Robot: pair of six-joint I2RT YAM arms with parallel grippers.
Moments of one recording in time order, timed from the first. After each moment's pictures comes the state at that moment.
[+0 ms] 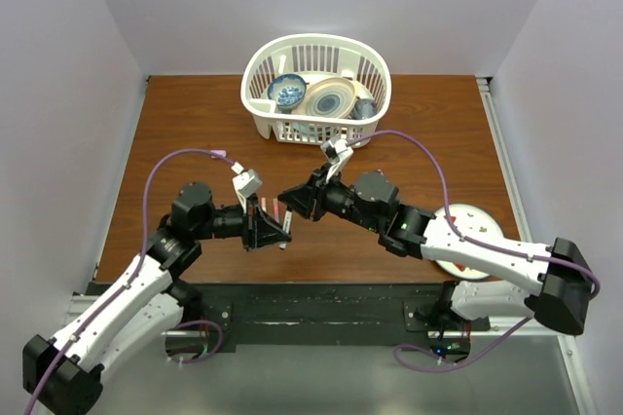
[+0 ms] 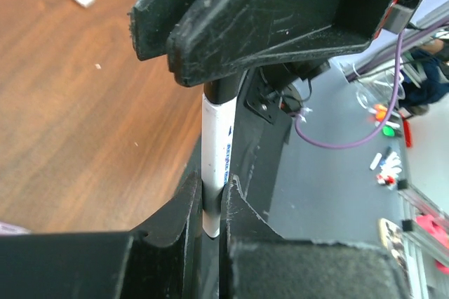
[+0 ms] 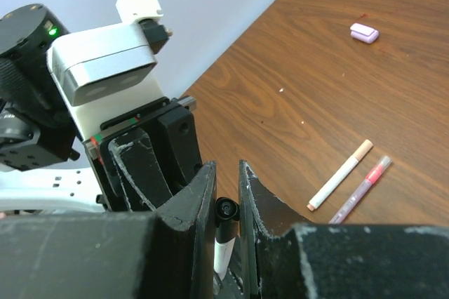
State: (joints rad) left arm -0.52 0.69 0.50 -0.07 0.80 -0.43; right arm 1.06 1.19 0.85 0.24 -0.02 0.57
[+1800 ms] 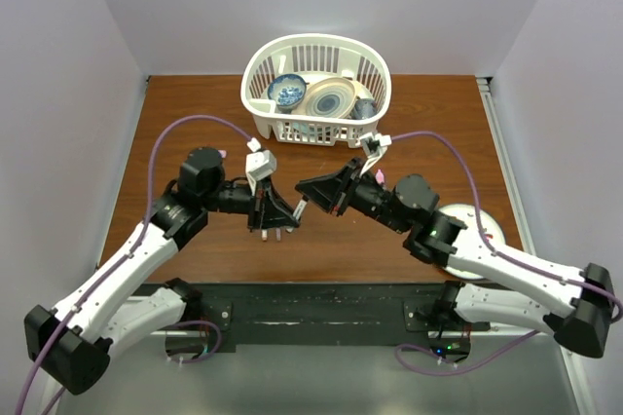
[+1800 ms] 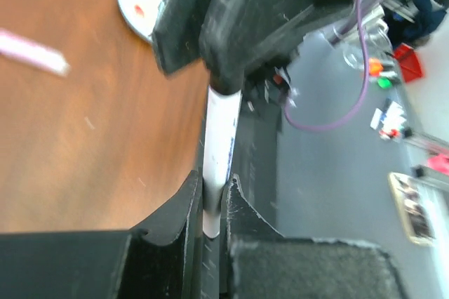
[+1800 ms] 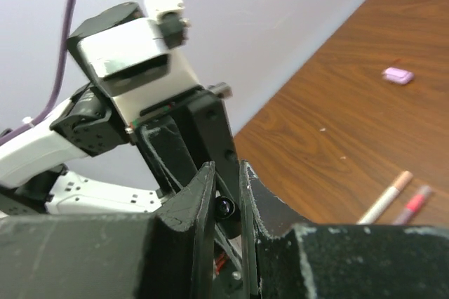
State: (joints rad) left arm -0.53 0.93 0.81 -0.24 0.96 -0.16; right arm 1.01 1.00 0.75 0.38 -0.06 0.72
